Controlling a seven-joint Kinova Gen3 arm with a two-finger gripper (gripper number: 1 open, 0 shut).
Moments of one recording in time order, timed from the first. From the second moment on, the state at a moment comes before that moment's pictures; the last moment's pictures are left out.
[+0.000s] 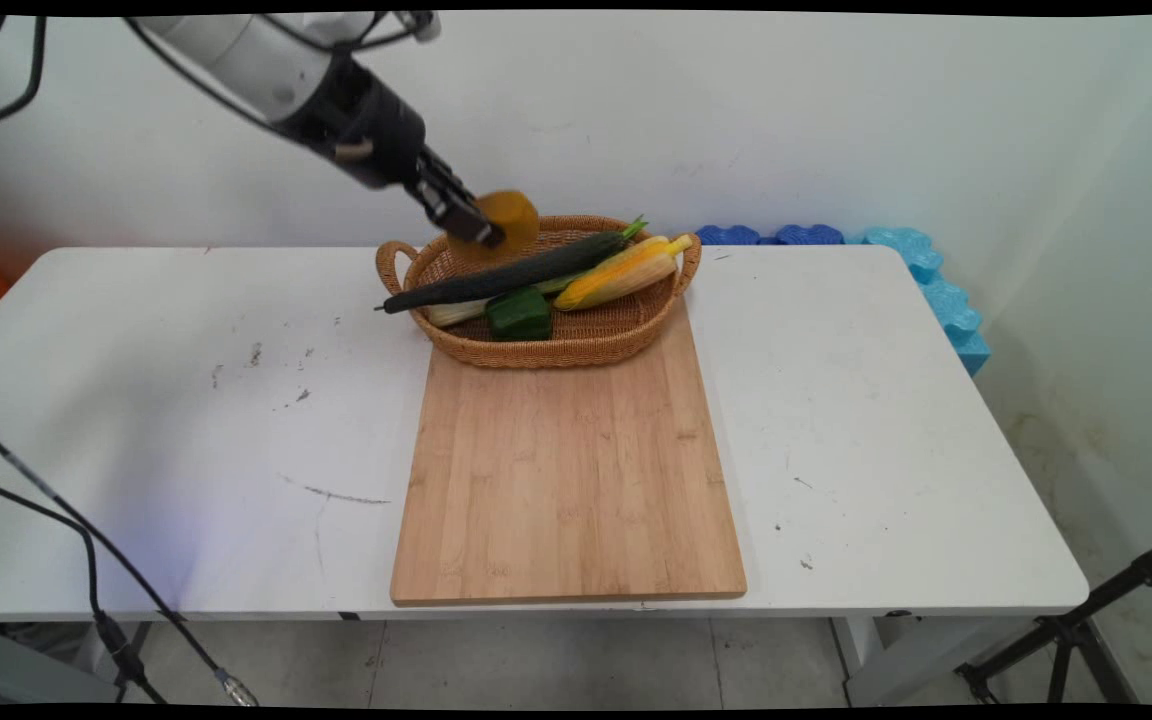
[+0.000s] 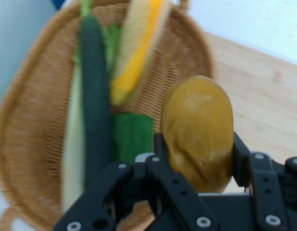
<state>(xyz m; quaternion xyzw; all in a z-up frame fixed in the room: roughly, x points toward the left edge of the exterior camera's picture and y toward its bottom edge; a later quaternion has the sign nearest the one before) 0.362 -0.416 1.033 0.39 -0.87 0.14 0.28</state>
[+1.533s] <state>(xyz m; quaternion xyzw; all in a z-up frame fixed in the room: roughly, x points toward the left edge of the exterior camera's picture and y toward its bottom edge) 0.426 -0.570 0.899 0.52 -0.82 0.15 0.20</state>
